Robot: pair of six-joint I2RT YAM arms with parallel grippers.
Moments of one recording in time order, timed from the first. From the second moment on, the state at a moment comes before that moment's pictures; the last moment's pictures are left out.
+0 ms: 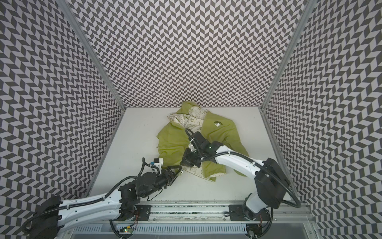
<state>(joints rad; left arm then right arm) -1.08 0.78 0.21 0.32 -0.13 -1.47 0.77 1.54 1.11 -0.39 -0.54 1.24</state>
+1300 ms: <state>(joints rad) -1.06 0.79 0.21 0.35 -0.08 -1.45 0.75 1.51 1.10 -0.41 -0.55 1.23</state>
